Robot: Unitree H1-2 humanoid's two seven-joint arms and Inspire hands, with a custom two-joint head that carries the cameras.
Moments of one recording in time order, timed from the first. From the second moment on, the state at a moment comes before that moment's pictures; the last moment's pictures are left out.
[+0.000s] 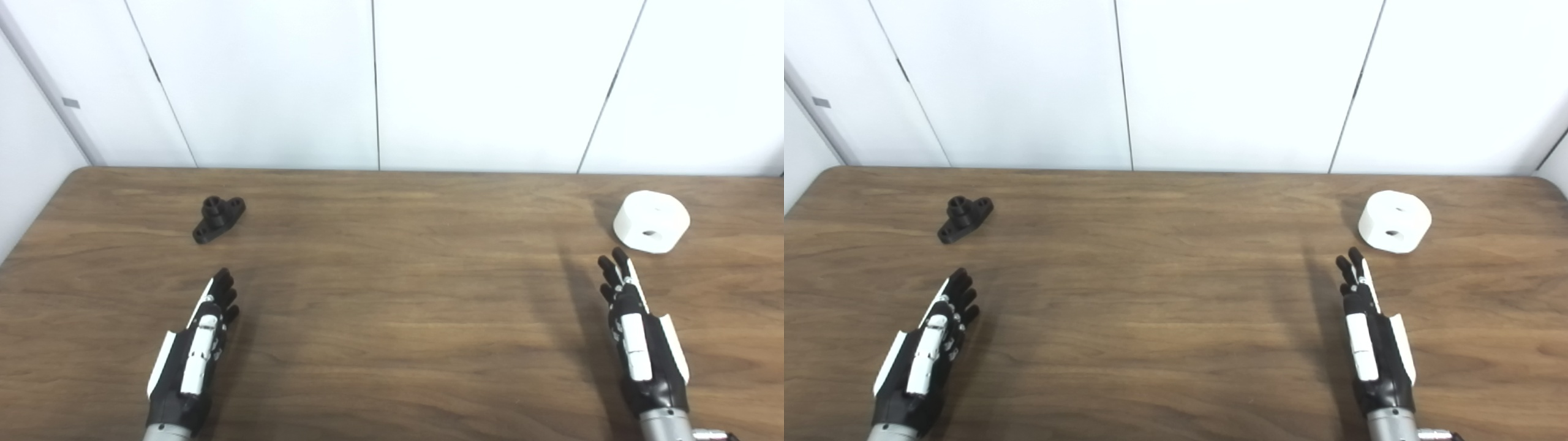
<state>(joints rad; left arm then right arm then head) 0.27 0.16 0.19 -0.27 -0.16 -0.02 -0.15 0.12 -0.08 -0.06 -0.15 -0.01 -0.11 0.04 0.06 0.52</state>
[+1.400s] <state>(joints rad) 0.27 0.15 0.14 -0.23 -0.04 -0.11 -0.10 0.11 -0.09 -0.06 -0.12 0.06 -0.13 0.06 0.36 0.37</state>
